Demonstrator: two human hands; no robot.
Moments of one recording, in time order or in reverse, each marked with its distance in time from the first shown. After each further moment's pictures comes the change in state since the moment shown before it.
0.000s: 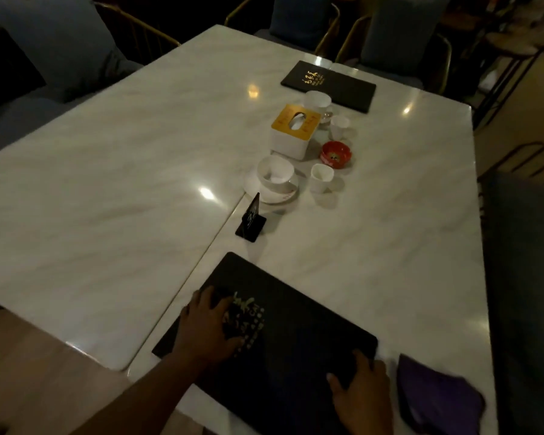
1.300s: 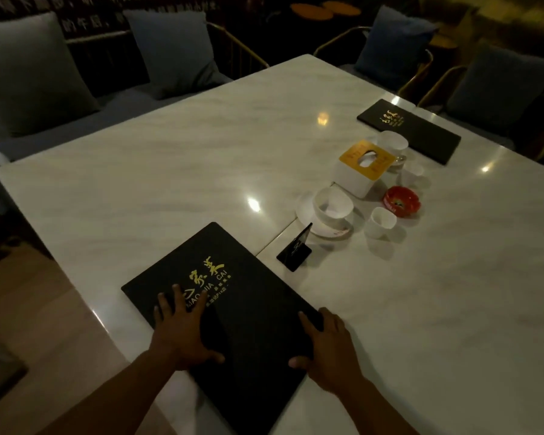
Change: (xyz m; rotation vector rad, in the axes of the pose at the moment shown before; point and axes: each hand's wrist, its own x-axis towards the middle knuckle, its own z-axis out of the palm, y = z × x) left_hand 0.007 -0.071 -0.011 -0.084 -0.158 -0.450; right_hand 0.098 -0.155 0.000 -0.626 -0.266 -0.762
